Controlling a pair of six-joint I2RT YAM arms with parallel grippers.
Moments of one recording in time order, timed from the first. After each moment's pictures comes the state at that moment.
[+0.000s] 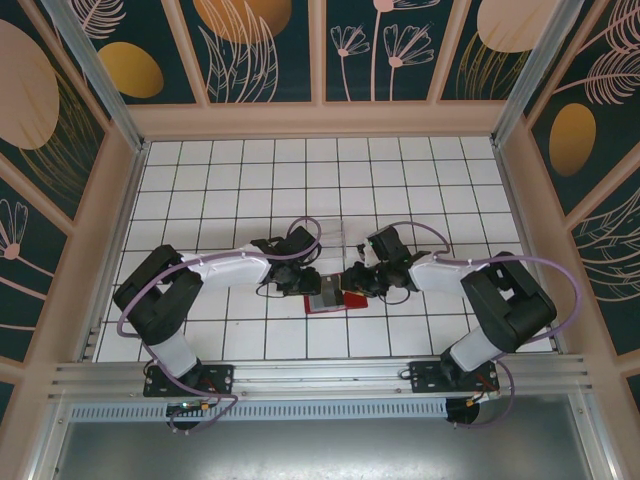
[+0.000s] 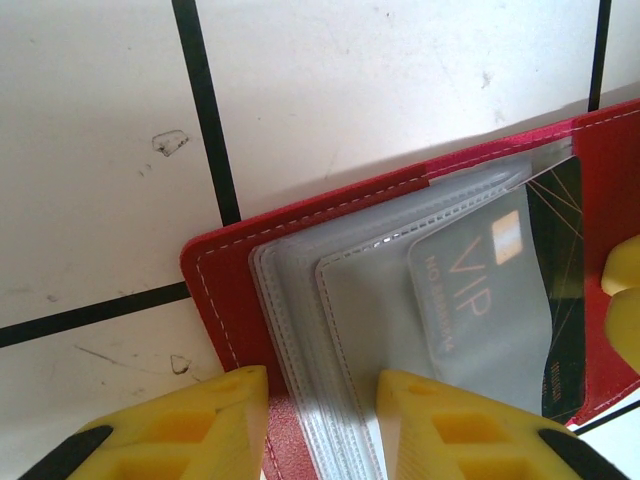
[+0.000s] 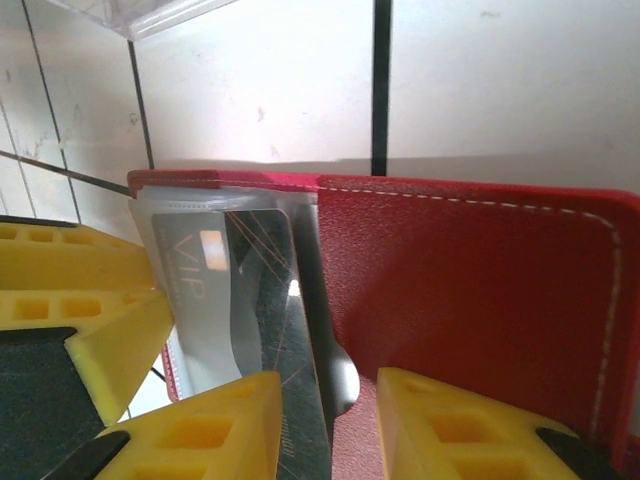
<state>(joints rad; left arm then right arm) -0.82 1.71 0.94 -0.45 0.19 -0.77 0.60 1.55 0.61 -0.08 -0.55 0.73</state>
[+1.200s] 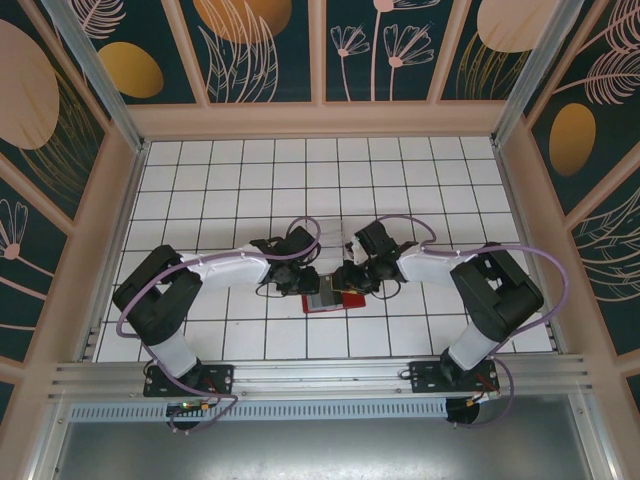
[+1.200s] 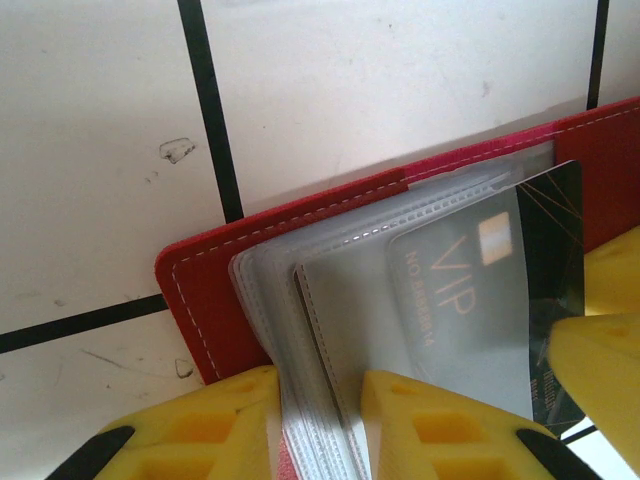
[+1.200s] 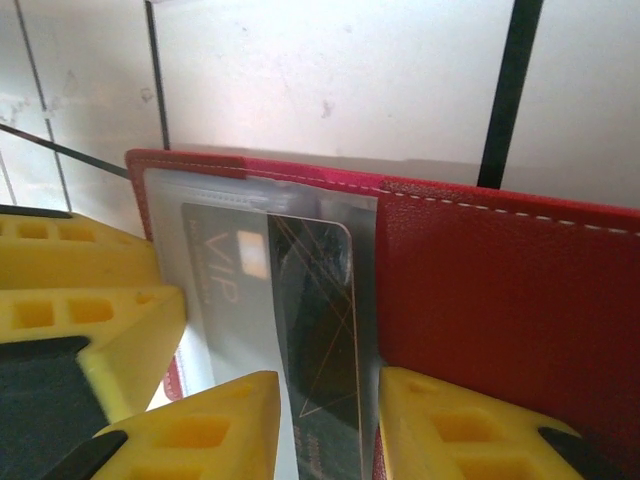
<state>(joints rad) -0.82 1.71 0.93 -0.44 0.19 -0.77 0.66 1.63 0.74 -0.22 -0.52 0.67</state>
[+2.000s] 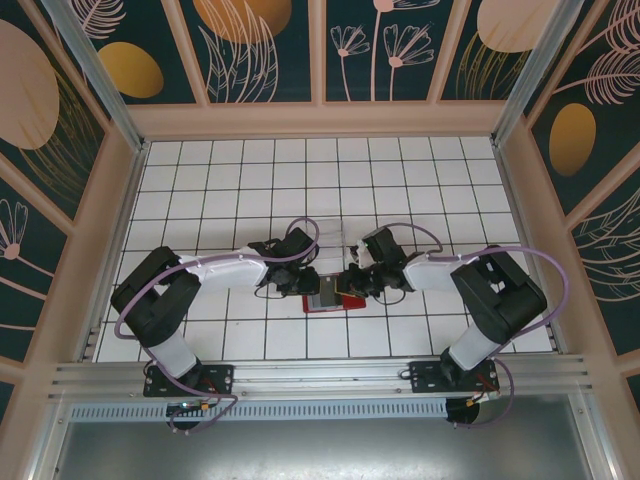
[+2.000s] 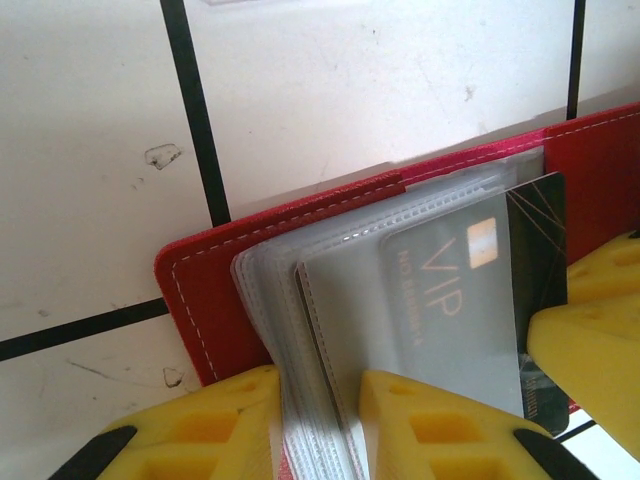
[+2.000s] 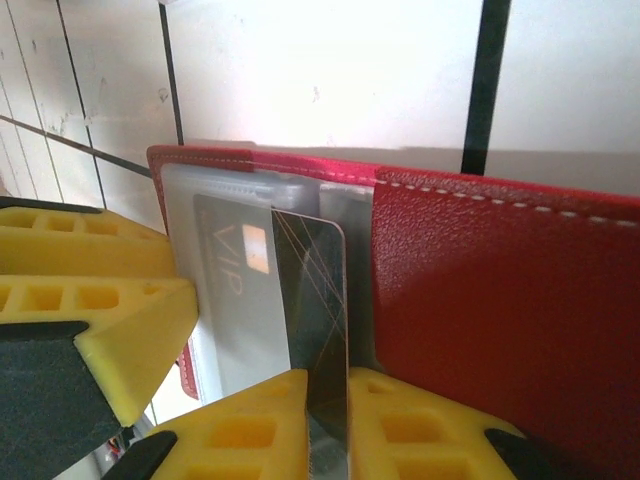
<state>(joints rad) -0.82 1.70 0.90 -0.39 0.20 -0.77 0.63 1.60 0.61 0.00 -0.60 0.75</state>
